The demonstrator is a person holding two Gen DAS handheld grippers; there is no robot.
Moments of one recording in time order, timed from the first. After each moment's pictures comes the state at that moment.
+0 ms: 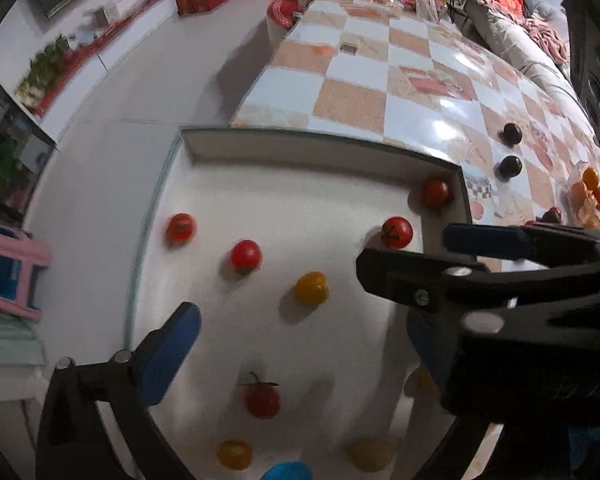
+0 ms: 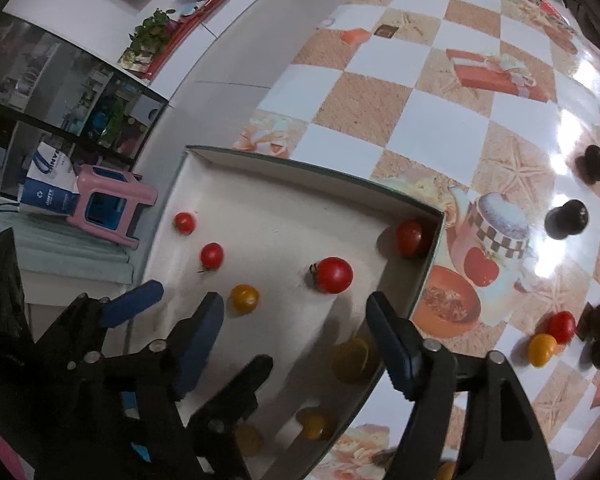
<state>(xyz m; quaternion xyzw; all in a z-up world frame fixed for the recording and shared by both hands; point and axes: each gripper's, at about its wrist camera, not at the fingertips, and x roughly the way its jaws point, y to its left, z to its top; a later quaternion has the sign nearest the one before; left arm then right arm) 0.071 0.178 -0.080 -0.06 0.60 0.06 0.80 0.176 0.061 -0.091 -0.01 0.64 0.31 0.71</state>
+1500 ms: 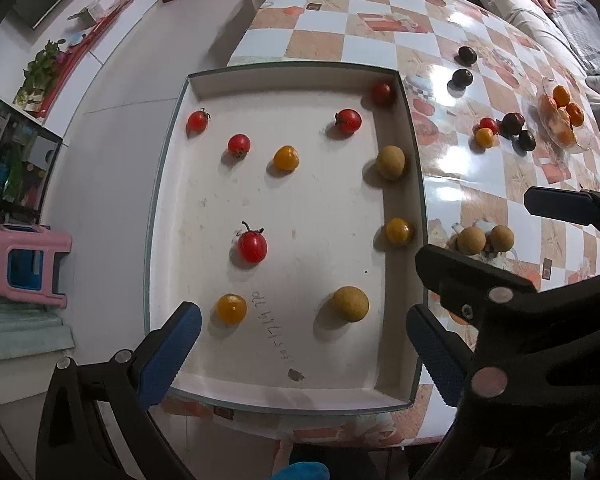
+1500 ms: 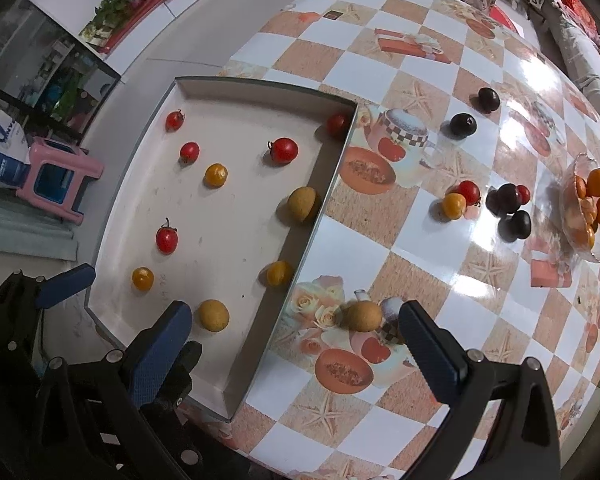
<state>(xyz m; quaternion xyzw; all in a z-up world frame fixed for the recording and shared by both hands) 0.001 0.142 -0.048 -0.01 0.66 0.05 0.75 0.087 0.019 -0.047 -0.11 0.65 0.21 0.72</state>
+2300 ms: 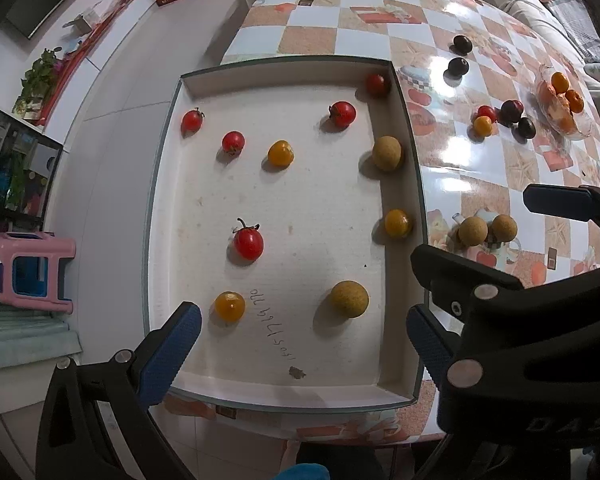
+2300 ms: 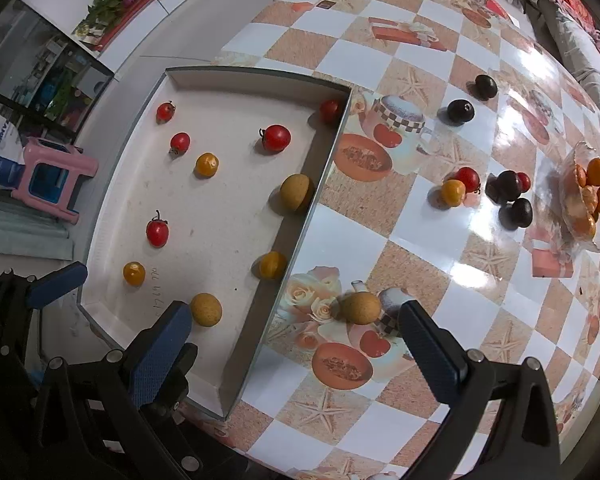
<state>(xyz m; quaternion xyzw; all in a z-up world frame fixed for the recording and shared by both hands) 0.000 0.138 -0.051 0.01 0.66 0.04 0.75 0.086 0.015 -0.055 -0.11 0.66 0.20 0.72</state>
